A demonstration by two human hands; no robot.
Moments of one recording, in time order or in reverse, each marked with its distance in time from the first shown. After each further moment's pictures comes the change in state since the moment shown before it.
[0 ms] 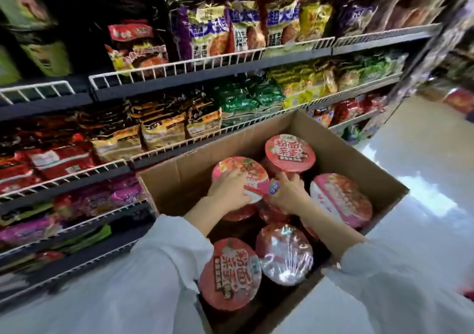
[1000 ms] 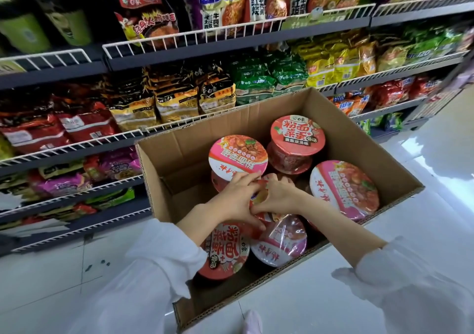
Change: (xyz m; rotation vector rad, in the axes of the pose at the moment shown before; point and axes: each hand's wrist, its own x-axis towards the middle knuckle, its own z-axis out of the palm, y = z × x) left_hand -0.033 0.038 0.046 -0.058 -0.051 0.144; right_hand -0.021 0.019 -0.002 -0.029 -0.396 -0.271
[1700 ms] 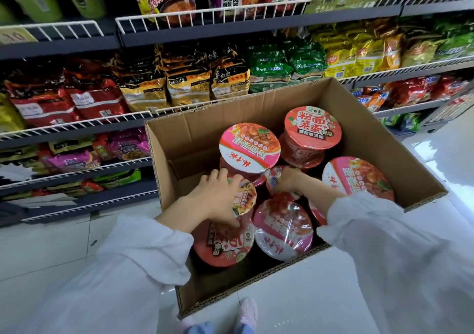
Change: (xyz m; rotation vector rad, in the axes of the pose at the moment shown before) left_hand -0.039 -0.019 0.000 0.256 -0.112 -0.275; right_hand 0.070 0.019 0.002 -0.268 -0.052 0.192
